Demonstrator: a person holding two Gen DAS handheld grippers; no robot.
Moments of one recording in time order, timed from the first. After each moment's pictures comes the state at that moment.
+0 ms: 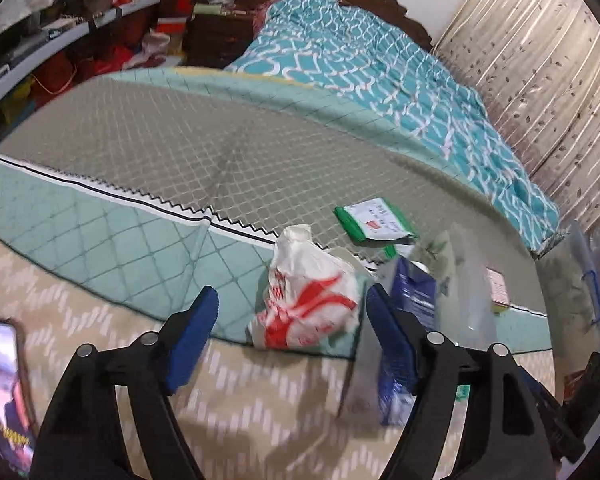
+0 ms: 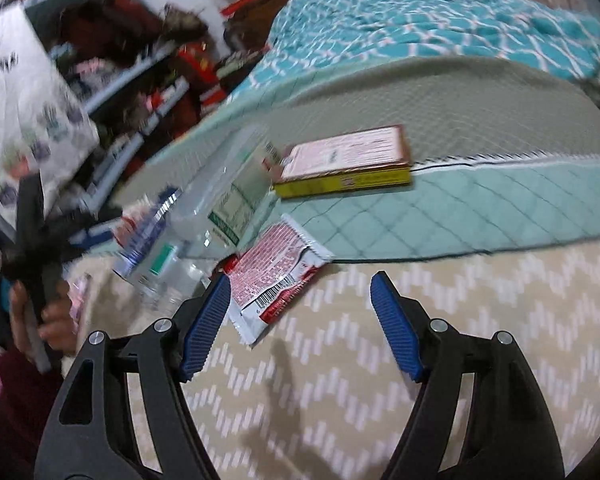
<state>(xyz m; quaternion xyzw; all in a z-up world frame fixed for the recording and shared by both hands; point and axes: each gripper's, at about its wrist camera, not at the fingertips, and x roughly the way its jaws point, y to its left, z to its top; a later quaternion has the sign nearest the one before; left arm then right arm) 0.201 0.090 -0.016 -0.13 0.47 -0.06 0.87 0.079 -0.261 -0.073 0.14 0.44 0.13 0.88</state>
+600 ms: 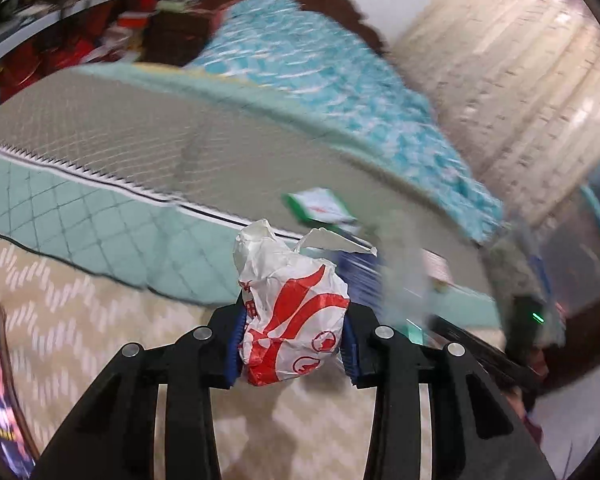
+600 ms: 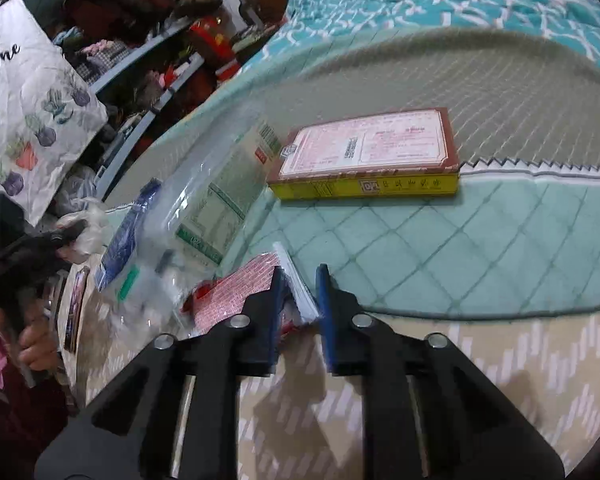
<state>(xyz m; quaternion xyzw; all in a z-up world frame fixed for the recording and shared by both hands) 0.149 0.099 -0.002 -0.17 0.44 -0.18 0.86 0.113 -0.266 -0.099 0.16 0.47 0.17 0.85</state>
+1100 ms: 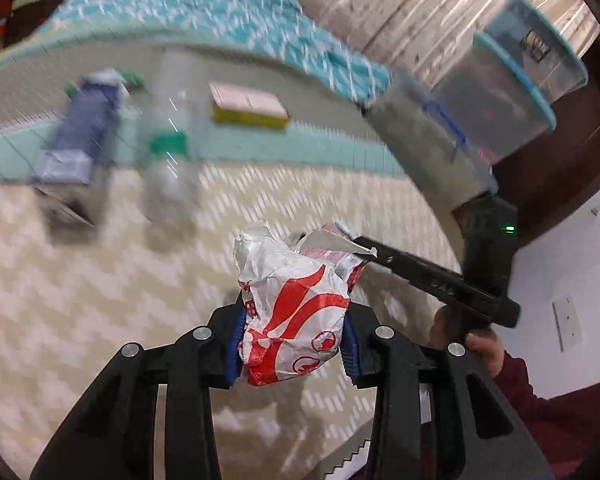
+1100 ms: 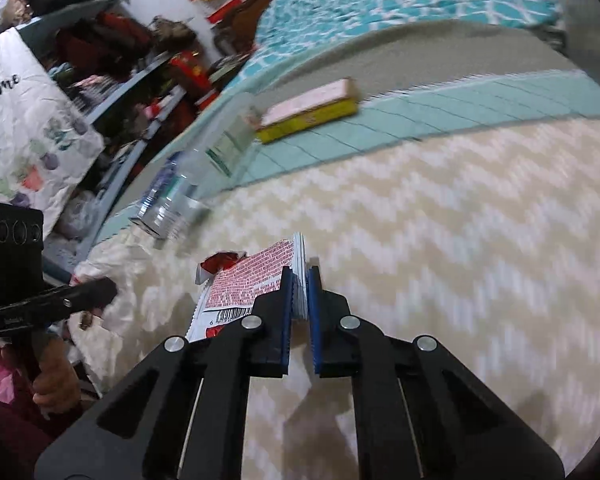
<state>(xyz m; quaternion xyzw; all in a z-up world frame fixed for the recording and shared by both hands) 0.052 -0.056 -0.033 -0.08 0.51 -0.38 0.76 -0.044 -0.289 -0.082 0.21 0.43 0.10 0.87</state>
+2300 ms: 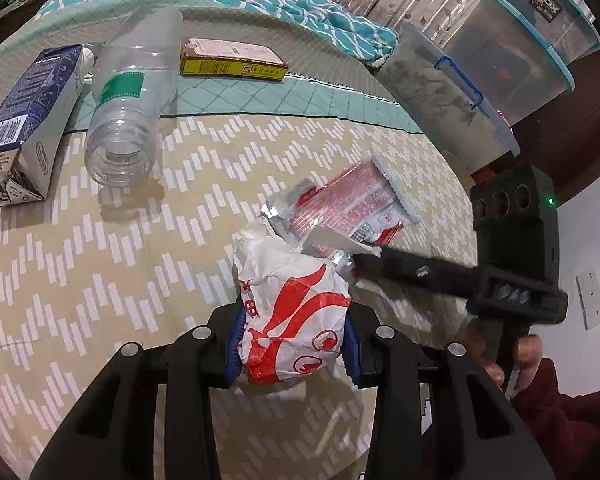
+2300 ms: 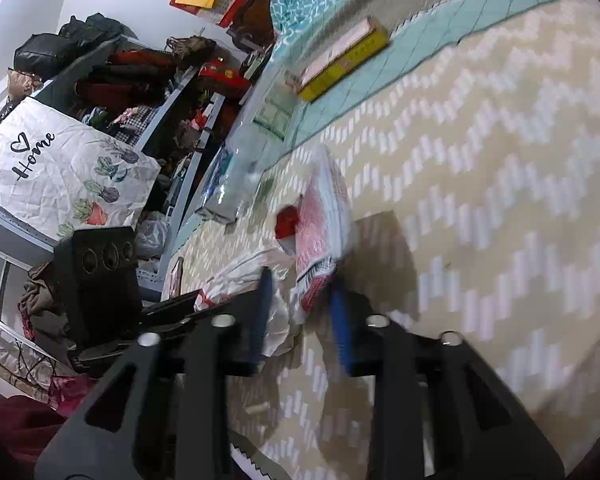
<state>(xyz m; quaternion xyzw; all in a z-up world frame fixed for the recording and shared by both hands) 0.046 -0.081 -0.063 -0.03 0.53 -0.37 0.76 -0.035 -0.259 -0.111 0.35 0.44 0.20 0.80</state>
